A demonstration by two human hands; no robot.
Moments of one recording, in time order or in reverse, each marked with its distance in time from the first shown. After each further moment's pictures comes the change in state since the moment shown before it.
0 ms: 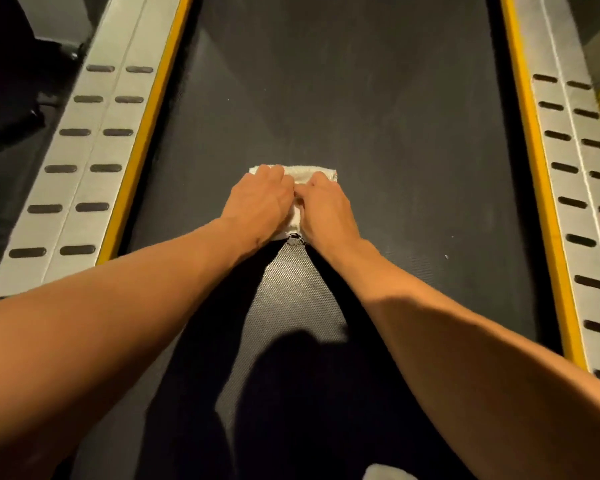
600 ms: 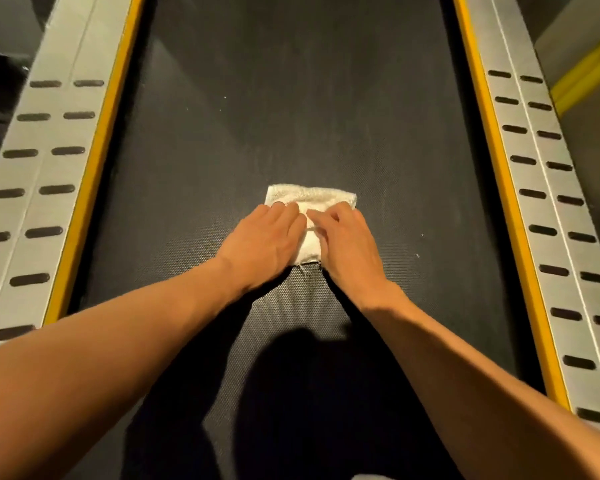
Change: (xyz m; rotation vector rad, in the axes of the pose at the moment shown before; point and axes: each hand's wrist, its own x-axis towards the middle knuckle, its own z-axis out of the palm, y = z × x) left_hand -0.007 0.038 0.033 0.072 0.171 0.384; right_hand -0.056 0.060 -0.012 0.017 0.134 0.070
